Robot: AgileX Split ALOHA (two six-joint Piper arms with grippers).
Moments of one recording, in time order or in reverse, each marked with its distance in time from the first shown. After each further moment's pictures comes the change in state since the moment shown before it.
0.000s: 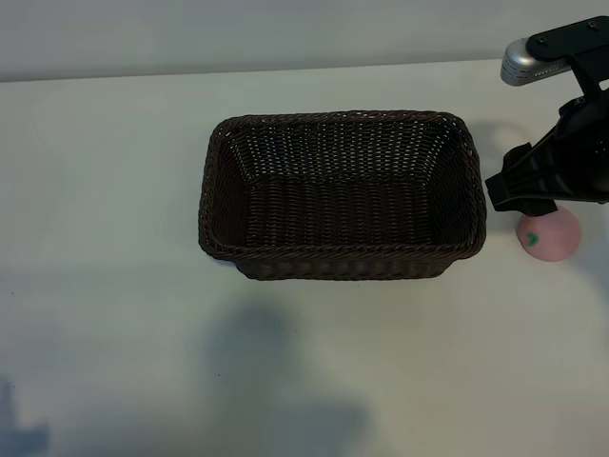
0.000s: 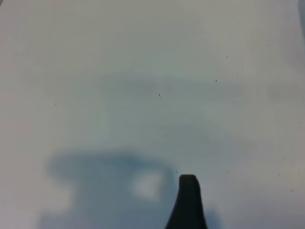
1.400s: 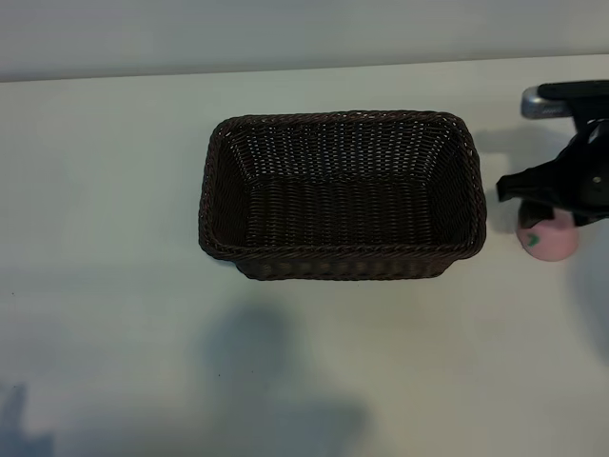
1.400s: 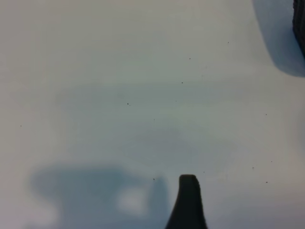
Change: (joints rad) left arm -0.147 0.000 0.000 -0.002 -0.005 0.000; right arm -0.158 0.396 0.000 -0.099 -0.154 0.189
